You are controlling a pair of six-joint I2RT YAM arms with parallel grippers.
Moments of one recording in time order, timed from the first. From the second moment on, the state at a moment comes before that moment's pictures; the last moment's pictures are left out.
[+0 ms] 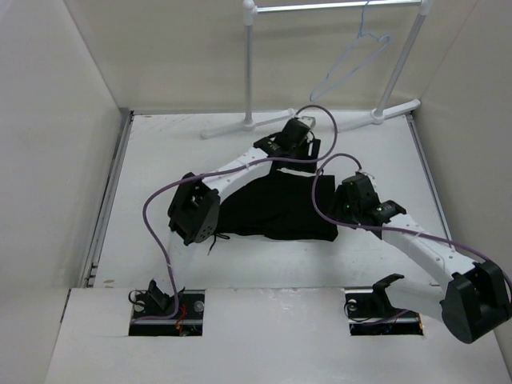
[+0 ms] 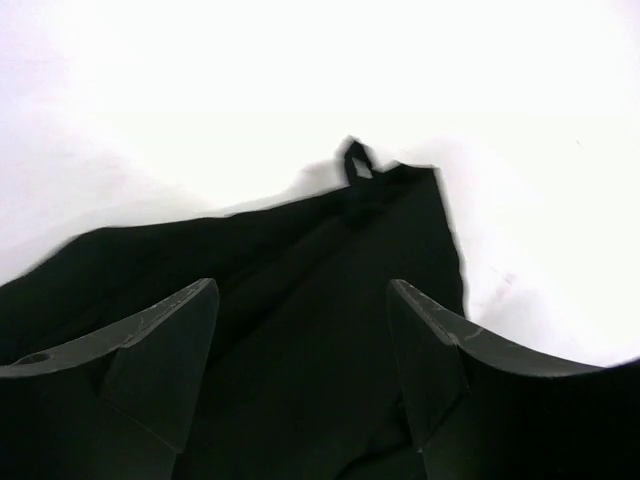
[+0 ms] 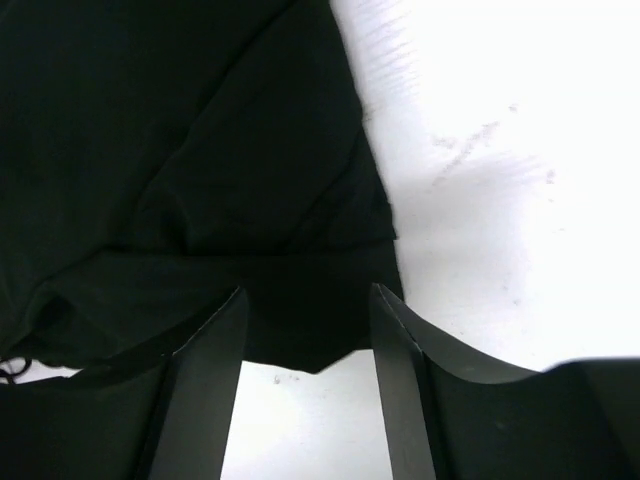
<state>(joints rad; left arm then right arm) -0.77 2.11 1.84 -0.46 -0.03 -0.44 0.43 1.10 0.68 -0.49 0.15 0.80</state>
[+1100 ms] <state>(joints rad) -0.85 2.34 2.03 -0.55 0.13 -0.44 0.44 0.99 0.56 -0.42 0.03 0.80</state>
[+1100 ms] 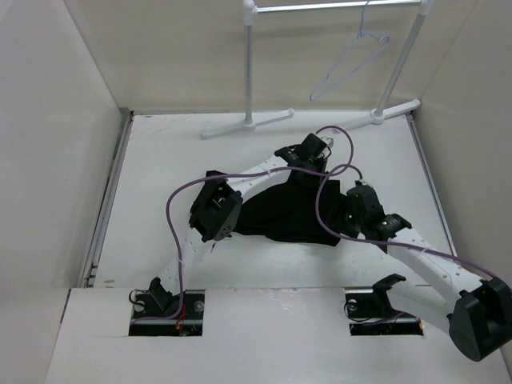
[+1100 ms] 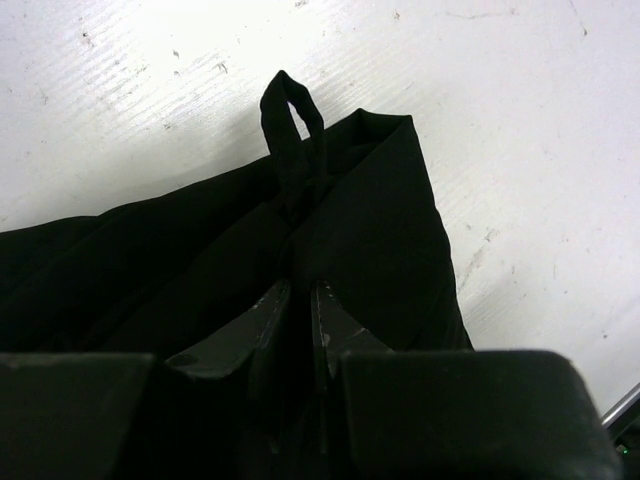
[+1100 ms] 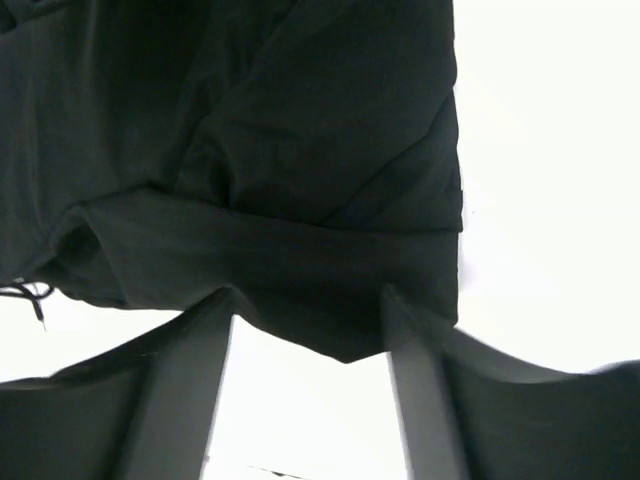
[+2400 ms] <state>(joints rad) -0.80 2.10 1.76 -0.40 -0.03 -0.51 0.44 0.82 0.63 -0.55 0.07 0.93</state>
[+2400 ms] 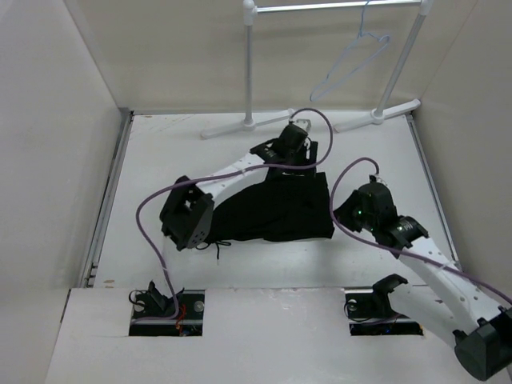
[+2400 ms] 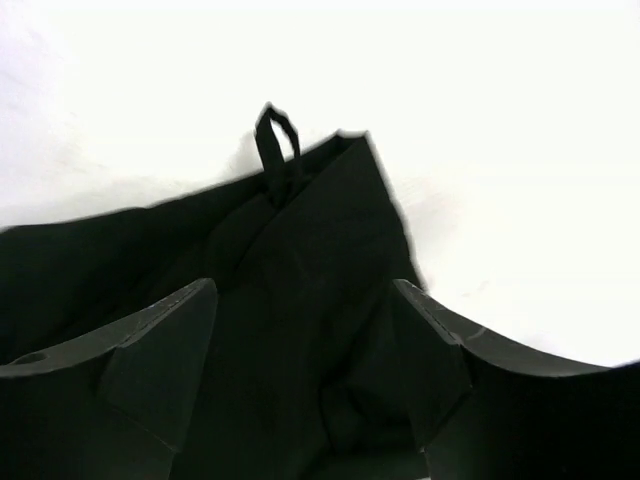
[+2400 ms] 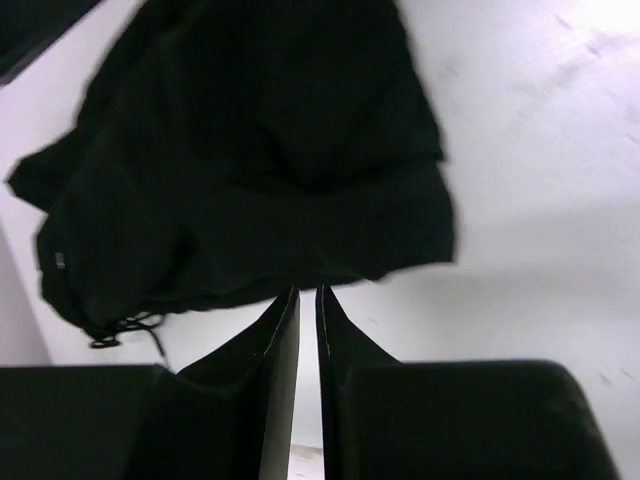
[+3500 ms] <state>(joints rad) -0.43 1.27 0.73 -0.11 -0.07 -0.82 0.49 1.14 0.68 -0.24 0.01 1.00</state>
